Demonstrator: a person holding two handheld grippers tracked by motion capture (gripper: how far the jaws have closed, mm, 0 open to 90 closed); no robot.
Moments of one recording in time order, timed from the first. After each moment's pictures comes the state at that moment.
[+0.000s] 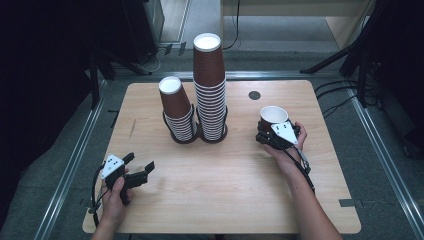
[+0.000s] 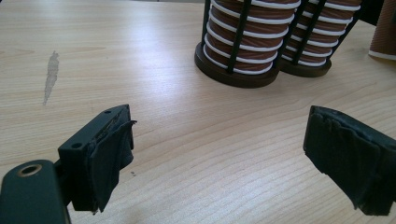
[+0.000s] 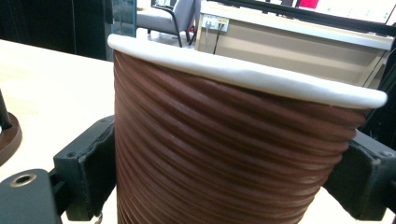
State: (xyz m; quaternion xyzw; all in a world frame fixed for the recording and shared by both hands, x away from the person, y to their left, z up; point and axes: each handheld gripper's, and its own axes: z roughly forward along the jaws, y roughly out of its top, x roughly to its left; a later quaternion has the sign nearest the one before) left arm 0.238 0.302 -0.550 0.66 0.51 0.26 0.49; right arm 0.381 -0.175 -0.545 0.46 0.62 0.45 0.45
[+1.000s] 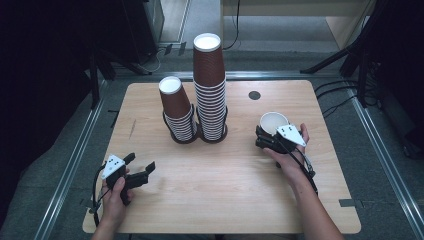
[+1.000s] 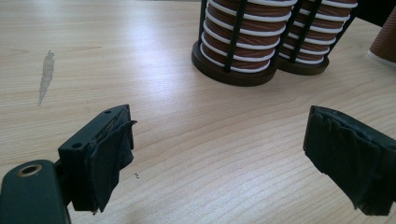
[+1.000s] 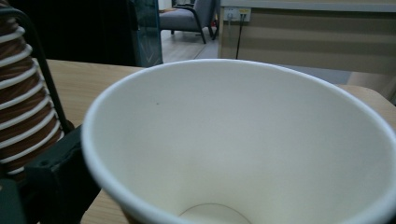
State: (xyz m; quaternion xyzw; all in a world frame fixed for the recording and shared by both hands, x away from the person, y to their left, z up) left arm 0.238 0.301 -0.551 0.66 0.50 0.26 0.49; right arm 0.366 -0.180 -0.537 0.47 0.62 0.50 0.37
